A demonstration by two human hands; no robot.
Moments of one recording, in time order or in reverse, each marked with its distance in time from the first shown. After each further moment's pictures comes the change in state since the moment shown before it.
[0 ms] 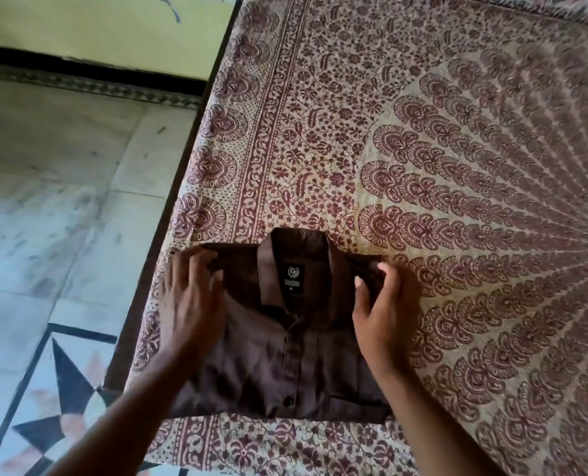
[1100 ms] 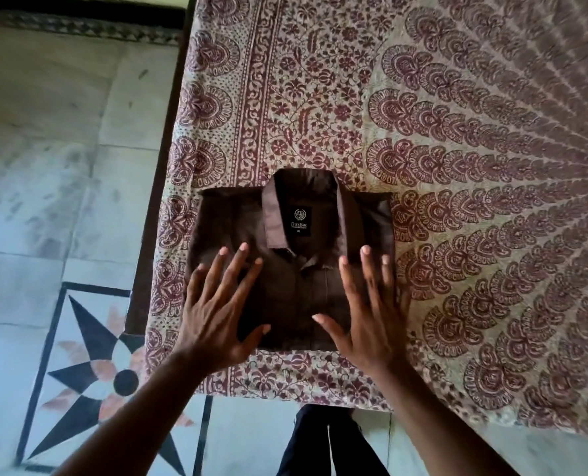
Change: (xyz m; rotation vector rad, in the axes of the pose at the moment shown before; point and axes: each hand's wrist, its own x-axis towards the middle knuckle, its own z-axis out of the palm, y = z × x) left_hand -0.092 -0.037 0.005 0.278 -0.425 0.388; right_hand -0.103 0.010 -0.025 -0.360 -0.573 -0.208
